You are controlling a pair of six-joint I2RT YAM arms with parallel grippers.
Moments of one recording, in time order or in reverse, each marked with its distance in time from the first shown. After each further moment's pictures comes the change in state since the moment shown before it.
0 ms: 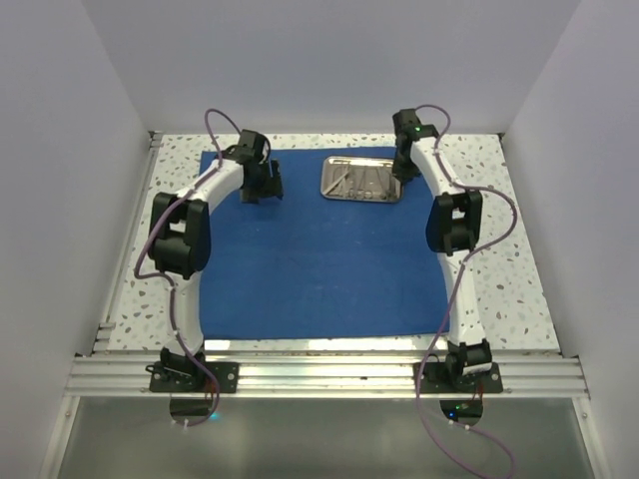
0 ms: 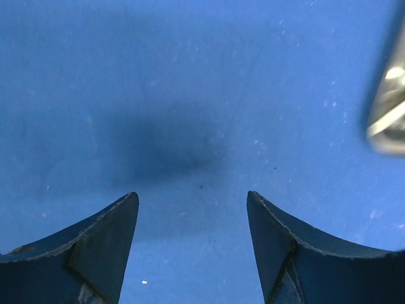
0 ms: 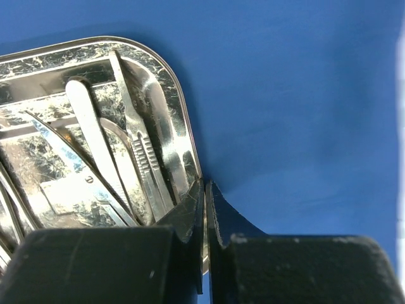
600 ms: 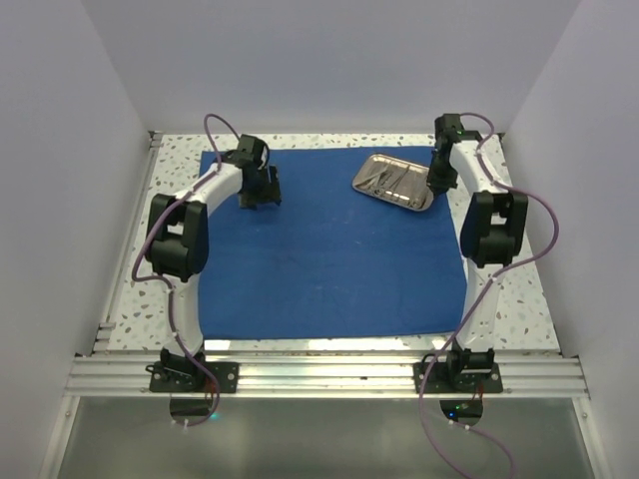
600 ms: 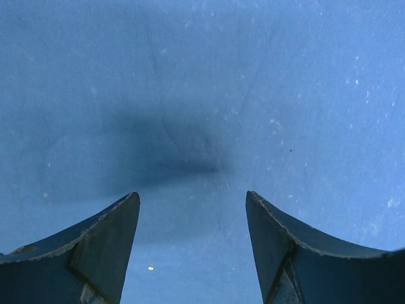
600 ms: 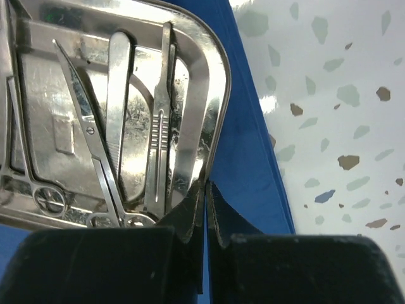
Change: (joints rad) left arm 0.000 -0.037 -0.079 0.004 -0.004 -0.002; right arm -0.179 -0.349 -0.470 0.072 -0.056 -0.074
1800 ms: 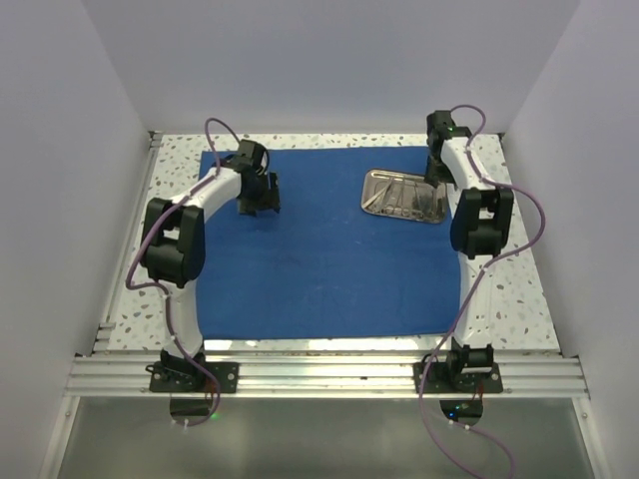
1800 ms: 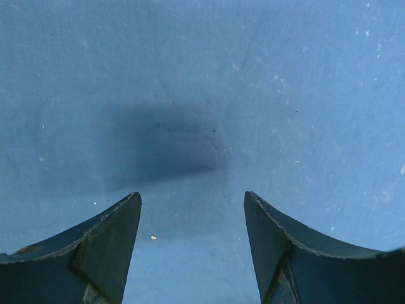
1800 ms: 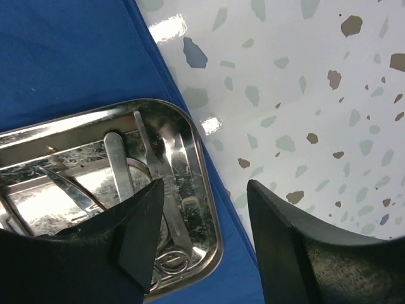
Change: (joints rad) left arm -0.014 -0.069 -0.082 -0.017 0.009 0.026; right arm 0.018 0.135 0.144 -0.013 0.266 -0.046
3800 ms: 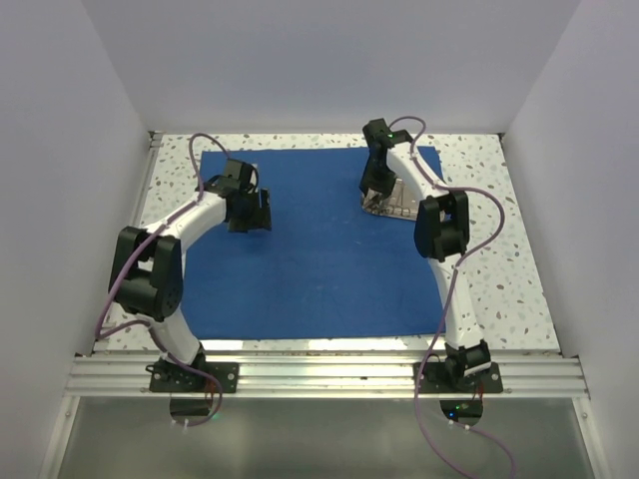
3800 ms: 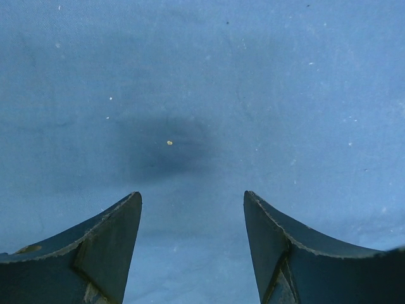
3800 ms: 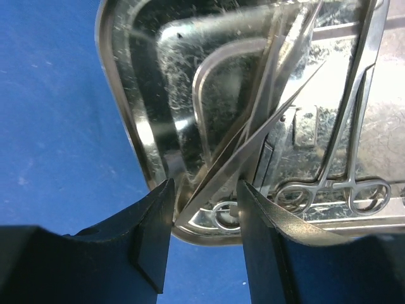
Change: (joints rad) left arm -0.008 -0.307 -0.347 0.086 0.002 0.029; right arm 0.275 0.132 0.183 -0.121 -0.306 0.377
